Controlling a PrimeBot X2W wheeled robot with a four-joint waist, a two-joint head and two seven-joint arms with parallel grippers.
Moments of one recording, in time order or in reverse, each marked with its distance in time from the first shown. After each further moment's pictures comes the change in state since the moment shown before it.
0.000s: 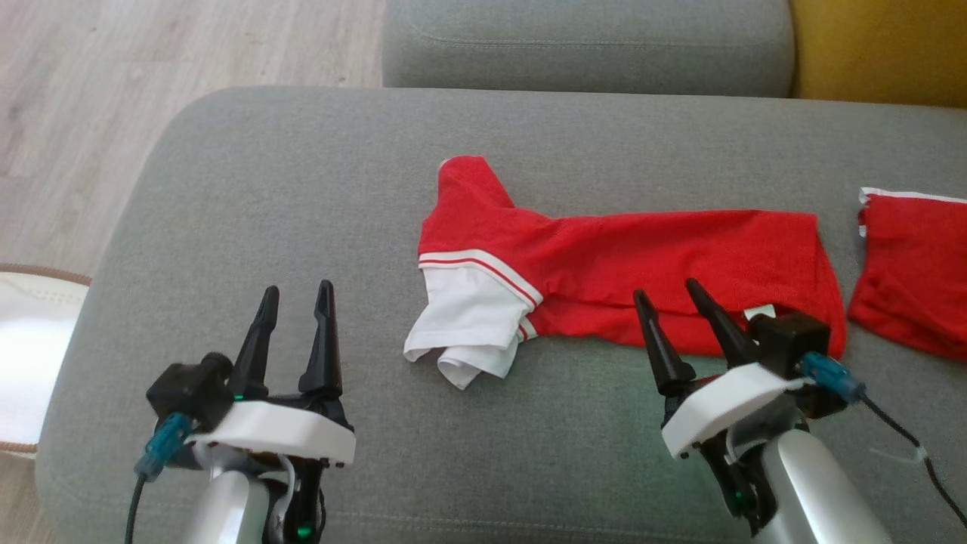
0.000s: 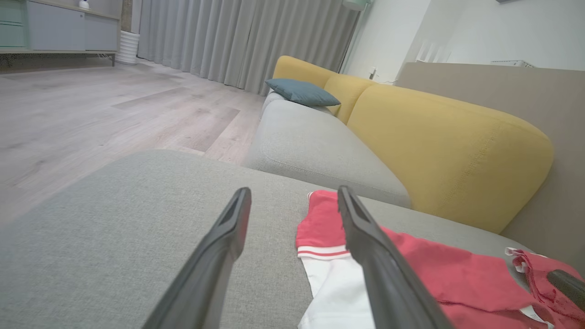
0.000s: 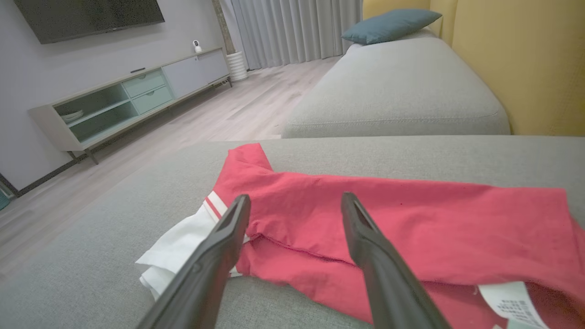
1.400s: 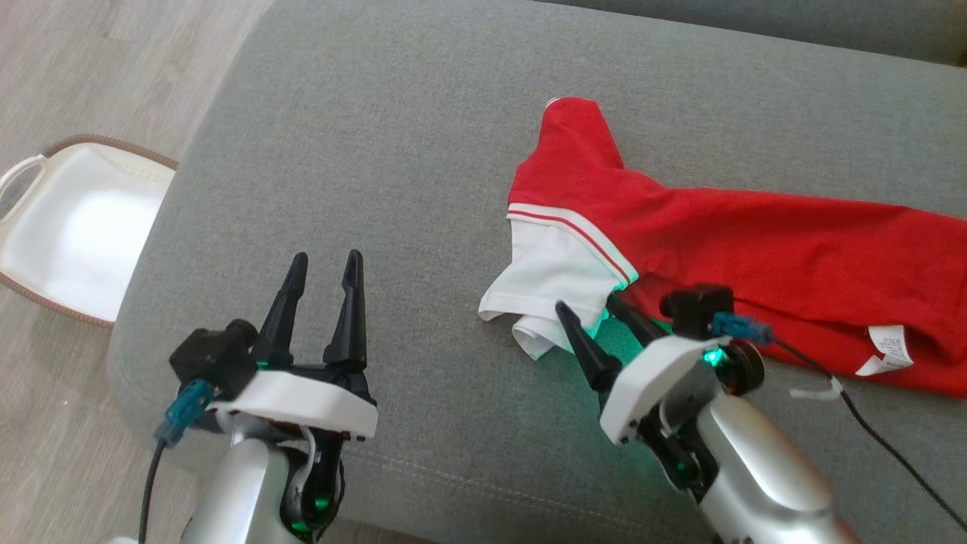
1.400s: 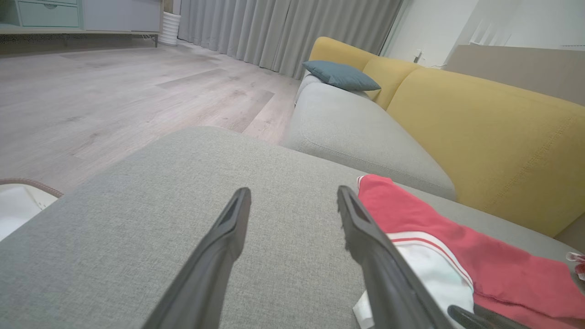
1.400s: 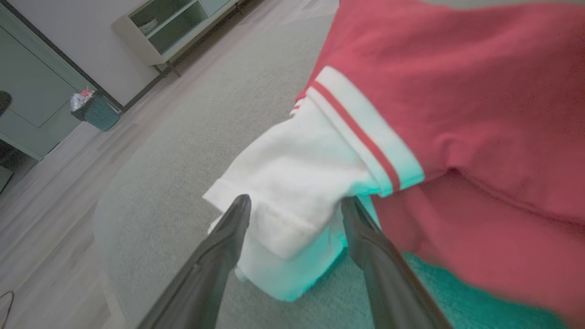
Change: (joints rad) left arm -0.074 0.000 -0.063 0.015 -0.019 -0.008 0.000; right arm -0.166 0.003 0.224 0.214 0.195 0.000 0.063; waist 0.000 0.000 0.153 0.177
